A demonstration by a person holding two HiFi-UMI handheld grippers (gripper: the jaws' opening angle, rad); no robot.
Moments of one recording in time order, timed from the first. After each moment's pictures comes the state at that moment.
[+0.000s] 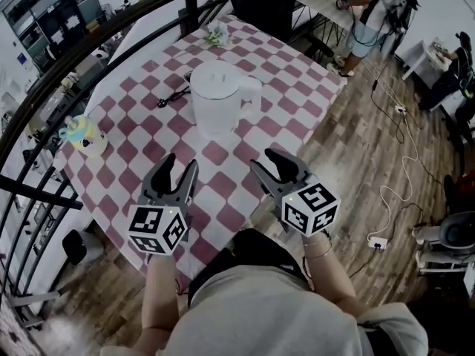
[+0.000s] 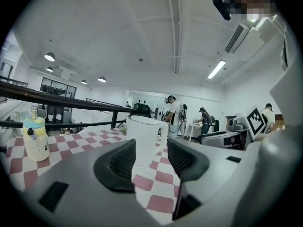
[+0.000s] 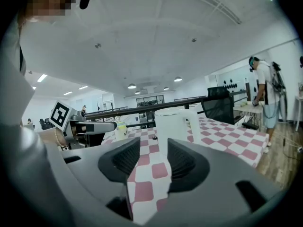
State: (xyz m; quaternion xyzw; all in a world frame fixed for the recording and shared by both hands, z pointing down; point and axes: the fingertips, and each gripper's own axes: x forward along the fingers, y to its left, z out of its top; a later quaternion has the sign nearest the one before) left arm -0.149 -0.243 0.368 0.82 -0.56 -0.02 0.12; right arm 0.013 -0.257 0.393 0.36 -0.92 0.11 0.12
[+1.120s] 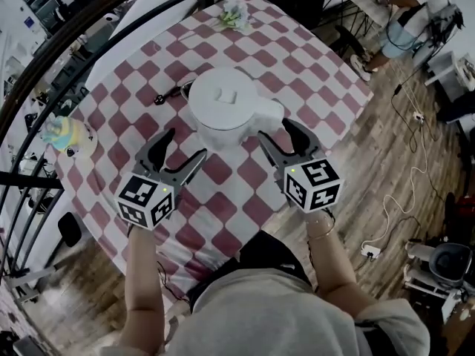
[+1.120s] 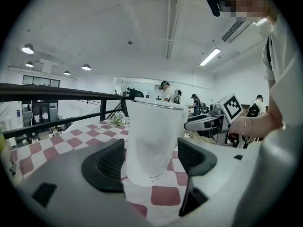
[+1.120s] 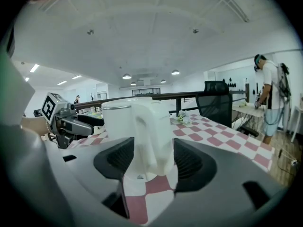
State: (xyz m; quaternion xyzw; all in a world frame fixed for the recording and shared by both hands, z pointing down) left arm -0.152 -0.381 0.420 0.86 -0.49 0.06 0.14; right arm 0.011 -0.434 0.434 0.38 -0.90 0.10 0.18
